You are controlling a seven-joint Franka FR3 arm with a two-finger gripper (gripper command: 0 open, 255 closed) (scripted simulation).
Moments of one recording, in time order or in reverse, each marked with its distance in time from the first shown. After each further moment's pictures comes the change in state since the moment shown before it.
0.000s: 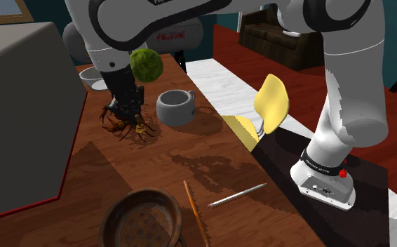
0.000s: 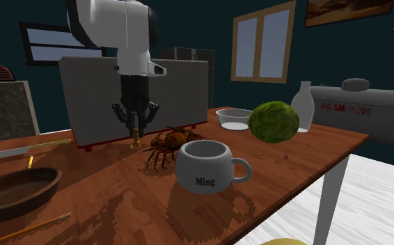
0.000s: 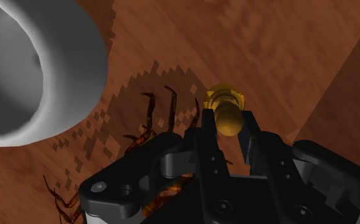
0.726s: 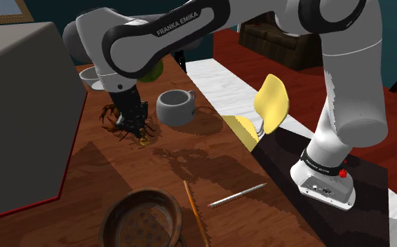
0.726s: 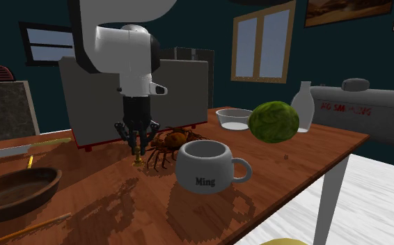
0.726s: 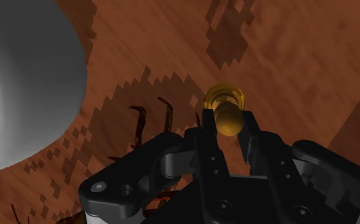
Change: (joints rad) arm -0.007 0.020 -0.007 -0.118 -0.011 0.135 0.004
